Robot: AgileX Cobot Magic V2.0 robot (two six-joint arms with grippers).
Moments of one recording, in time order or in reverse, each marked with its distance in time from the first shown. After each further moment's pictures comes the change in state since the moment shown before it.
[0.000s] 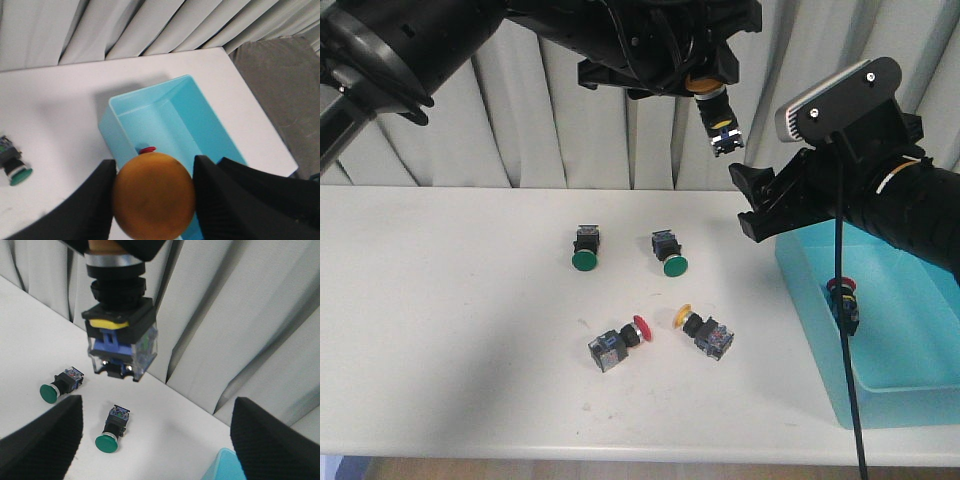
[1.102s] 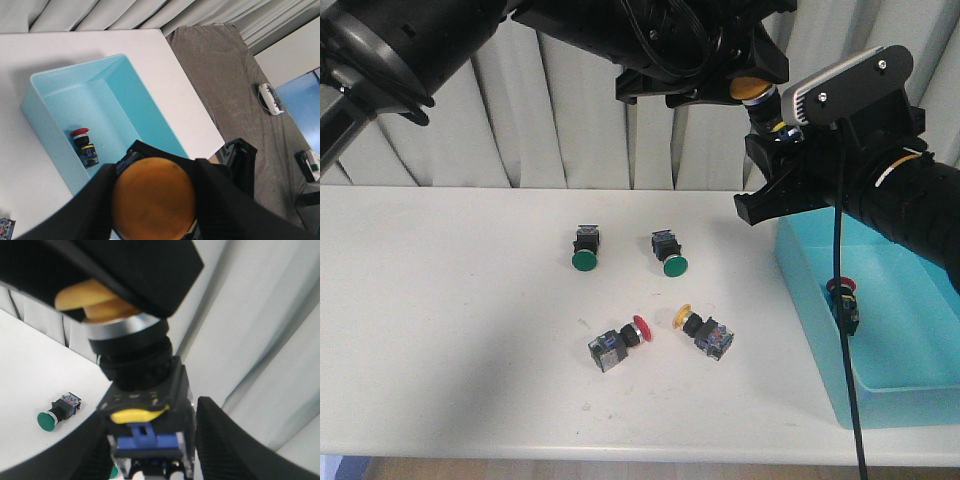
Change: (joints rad) left arm 0.000 0.000 0.000 -0.258 0.024 0.103; right arm 0.006 0.002 0.002 0.002 -0.085 0.057
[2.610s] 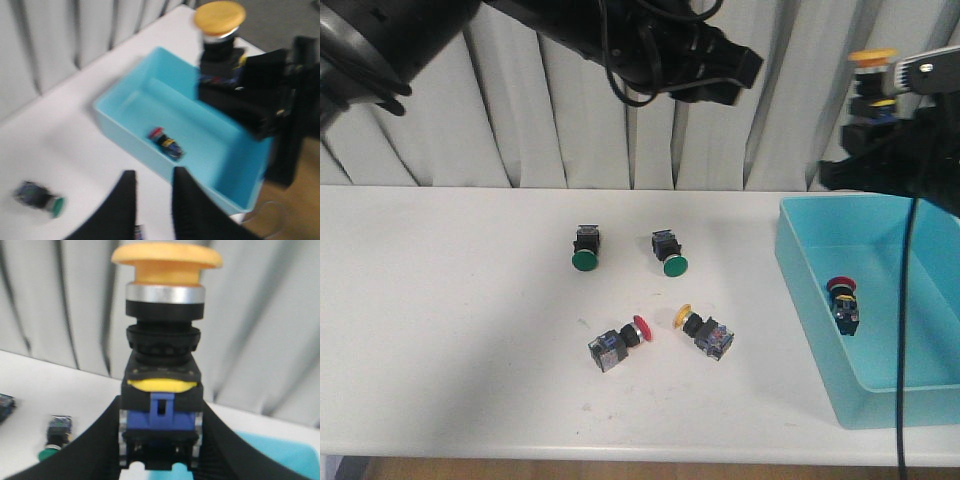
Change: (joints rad) left arm -0.001 -0.037 0.000 0.190 0.086 0.427; right arm -0.243 0.000 -0.007 0.180 0.079 -0.034
